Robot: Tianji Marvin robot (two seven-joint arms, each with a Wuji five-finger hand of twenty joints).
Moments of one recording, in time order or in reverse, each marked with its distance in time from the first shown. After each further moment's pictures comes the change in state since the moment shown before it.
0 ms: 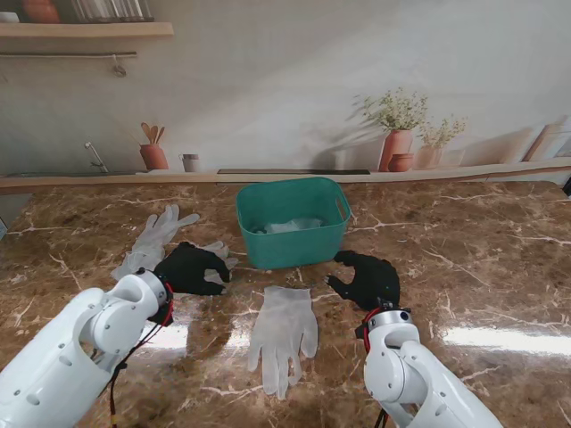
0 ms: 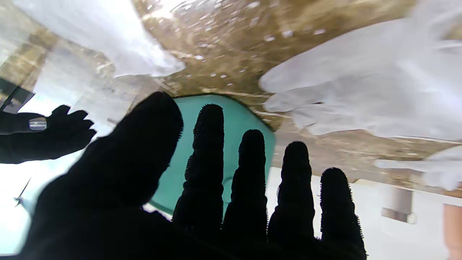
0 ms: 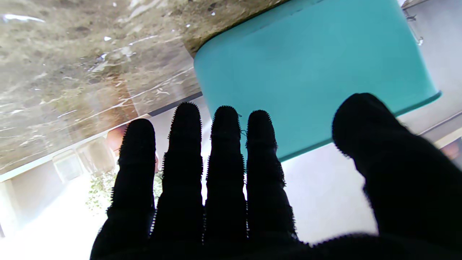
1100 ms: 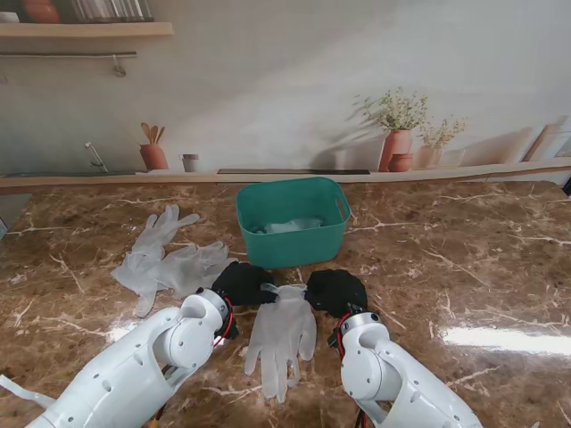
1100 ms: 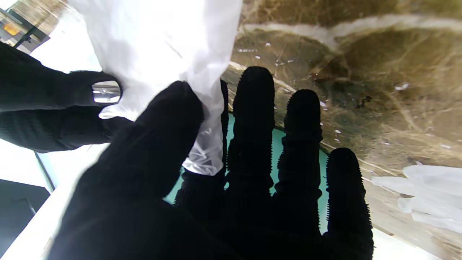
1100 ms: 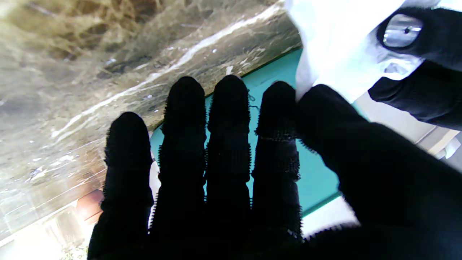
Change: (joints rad) left arm -0.181 -0.095 0.423 0.236 -0.280 0.177 0.369; right arm 0.118 -0.027 -0.165 0.143 0.146 -0.053 0.032; left_hand 0.192 -0.032 -0.136 -0.013 0.246 0.012 0.256 -0.155 0.648 0.009 0.155 0.076 0.461 0.043 0.274 0.191 0.153 0.117 0.282 0.156; right_hand 0.117 -0.119 0.248 -0.110 0.301 -0.153 0.573 0.230 0.335 -0.011 0.308 0.457 0.218 0.000 0.528 0.299 0.166 0.063 0.358 0.237
